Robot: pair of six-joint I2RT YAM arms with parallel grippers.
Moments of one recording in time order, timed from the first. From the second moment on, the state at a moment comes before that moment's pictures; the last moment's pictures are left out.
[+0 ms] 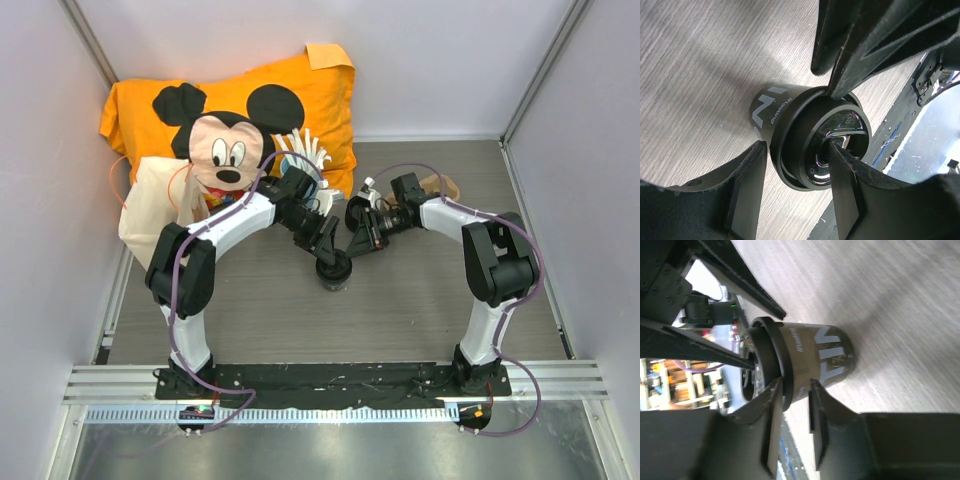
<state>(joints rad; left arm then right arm) -0.57 1.89 1.45 -0.72 0.63 0.00 0.31 1.88 1.18 -0.43 -1.06 0.11</state>
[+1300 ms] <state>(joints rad) -0.55 1.94 1.62 -0.81 0.60 0.05 0.28 1.81 1.23 -0.56 -0.95 -0.01</state>
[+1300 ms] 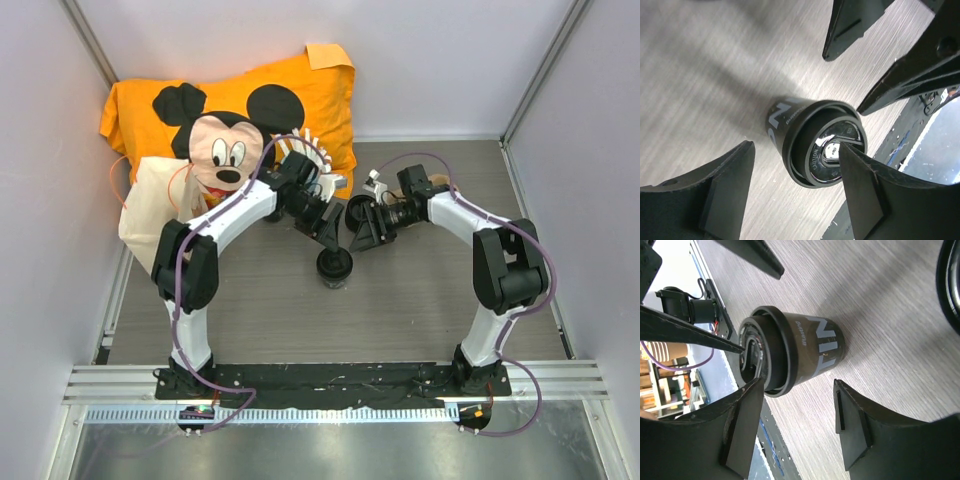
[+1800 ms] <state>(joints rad) -0.49 1.81 1.72 -0.89 0.63 0.07 0.26 1.66 1.31 -0.70 -0.86 -0.19</state>
